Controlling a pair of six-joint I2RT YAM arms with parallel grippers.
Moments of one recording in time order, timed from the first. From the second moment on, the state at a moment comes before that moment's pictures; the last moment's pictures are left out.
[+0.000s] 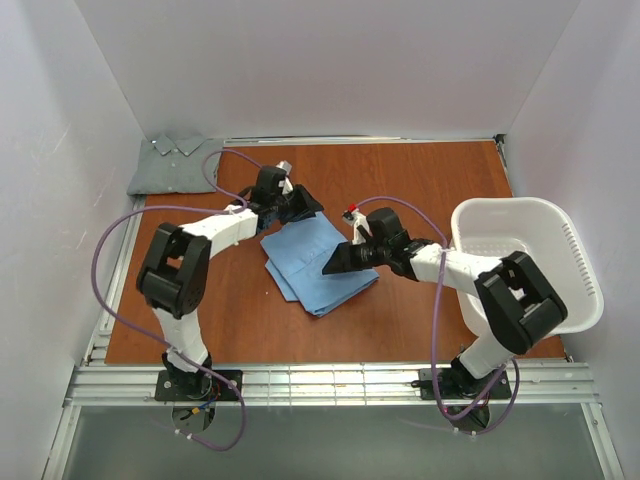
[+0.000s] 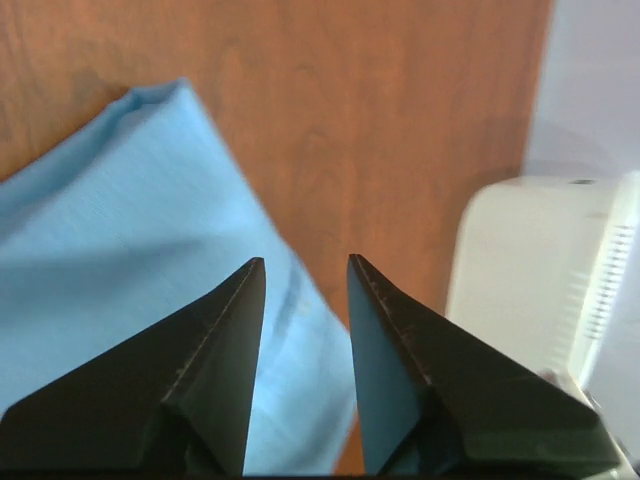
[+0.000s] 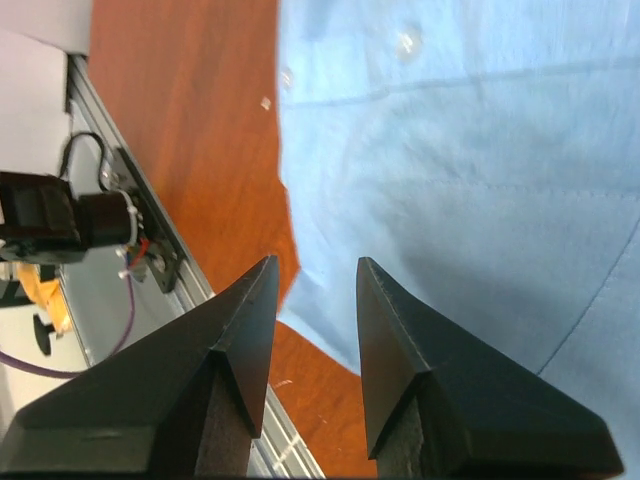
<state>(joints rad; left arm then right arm) -0.43 1.79 1.20 -0.02 0.31 -0.84 0.65 1.54 0.81 0.05 -0.61 0.55</state>
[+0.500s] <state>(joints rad) -0.42 2.14 1.34 0.09 0.35 -0.84 0.54 1.63 0.64 0.09 -0.67 0.58</state>
